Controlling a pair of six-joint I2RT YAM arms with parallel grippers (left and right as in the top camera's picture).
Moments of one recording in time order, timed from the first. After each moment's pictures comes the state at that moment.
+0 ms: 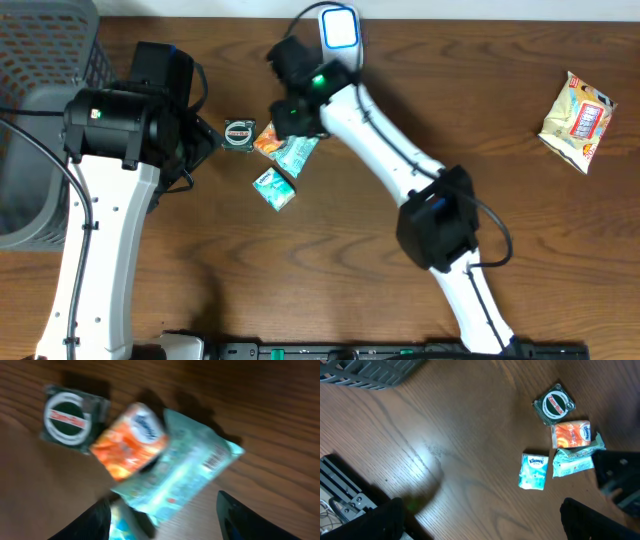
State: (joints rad) left arm -0.15 1.49 1.76 -1.61 -0.21 -0.96; right arm 0.68 2.39 2.28 -1.07 -0.02 0.45
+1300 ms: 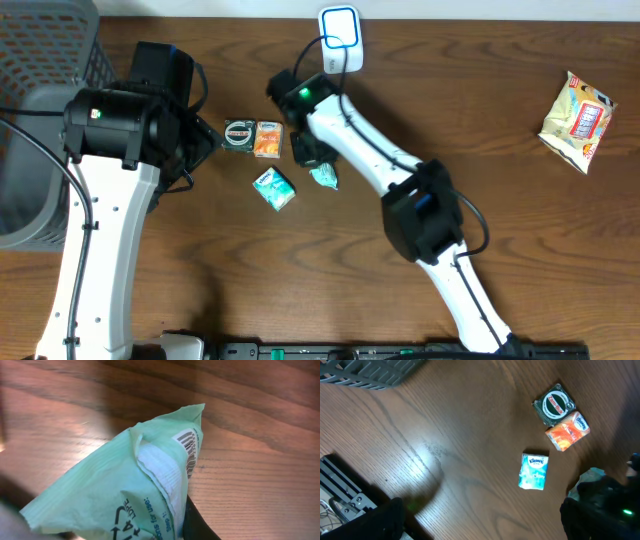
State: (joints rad) left arm -0.15 1.49 1.76 -1.61 -0.21 -0.96; right arm 0.66 2.50 2.28 -1.34 0.07 0.49
